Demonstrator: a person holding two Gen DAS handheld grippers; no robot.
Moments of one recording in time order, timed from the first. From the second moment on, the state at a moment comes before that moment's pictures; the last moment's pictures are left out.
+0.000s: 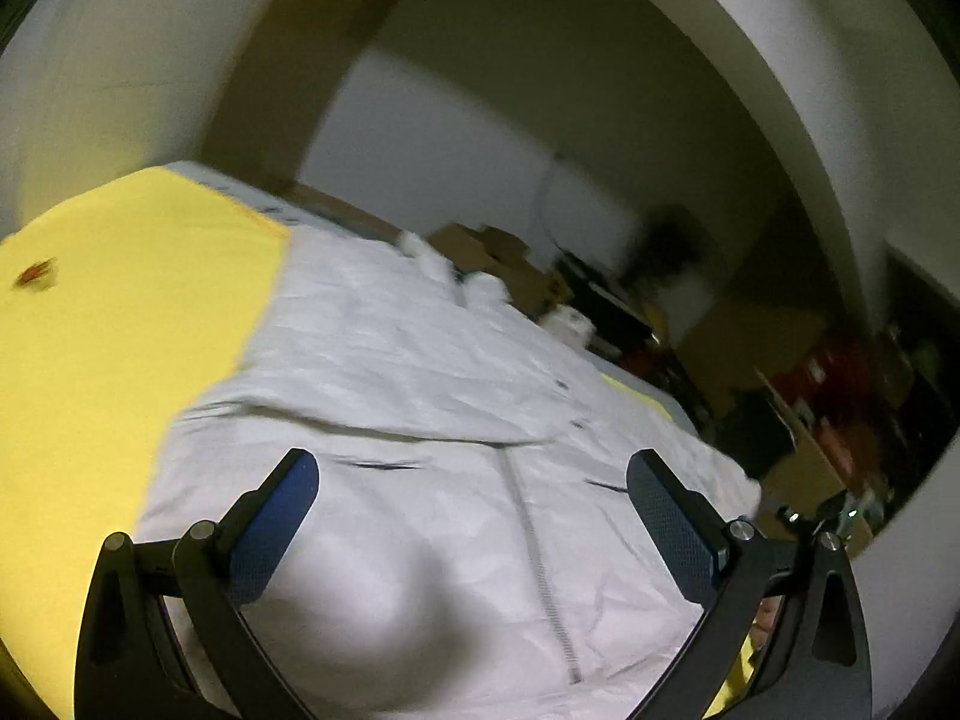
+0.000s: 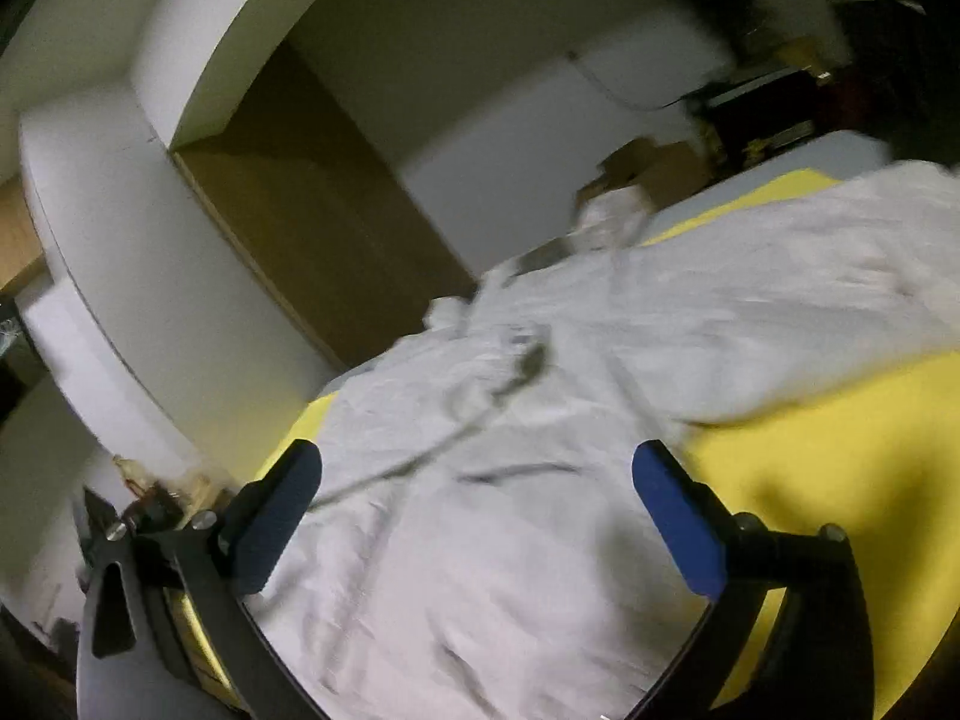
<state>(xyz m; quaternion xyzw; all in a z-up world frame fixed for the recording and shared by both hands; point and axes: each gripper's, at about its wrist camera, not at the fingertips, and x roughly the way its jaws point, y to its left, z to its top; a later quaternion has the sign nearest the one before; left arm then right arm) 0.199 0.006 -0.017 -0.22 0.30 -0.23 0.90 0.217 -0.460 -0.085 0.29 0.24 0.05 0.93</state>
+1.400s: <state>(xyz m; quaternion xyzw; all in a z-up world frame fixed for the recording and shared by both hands) 0.429 -0.401 -0.136 0.10 0.43 -0.16 0.88 0.217 -0.691 -0.155 0.42 0.32 -0.25 0.81</state>
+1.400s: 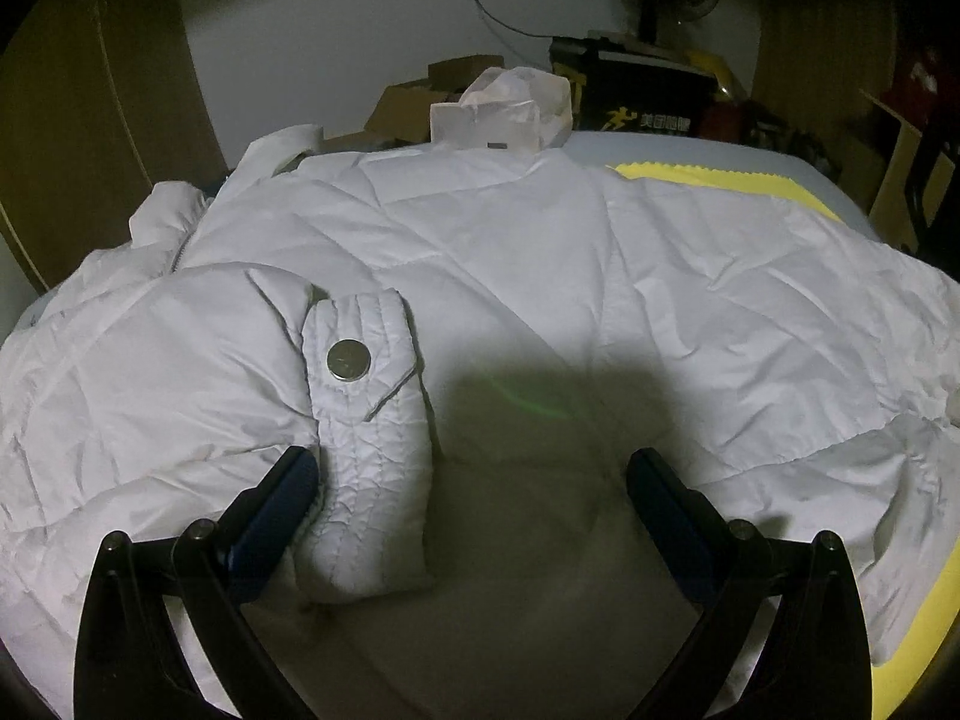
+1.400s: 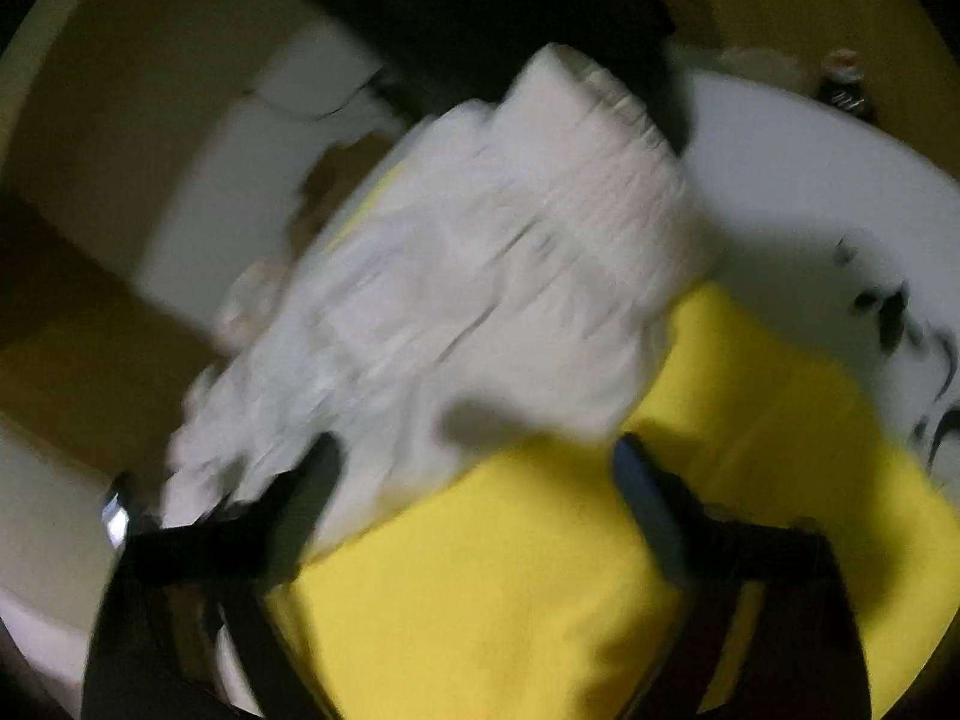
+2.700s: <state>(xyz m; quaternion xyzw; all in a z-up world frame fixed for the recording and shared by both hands) 0.282 0.008 -0.072 -0.10 0.38 -0.02 0.92 0.420 -0.327 0.014 0.22 0.27 -0.03 0.94</state>
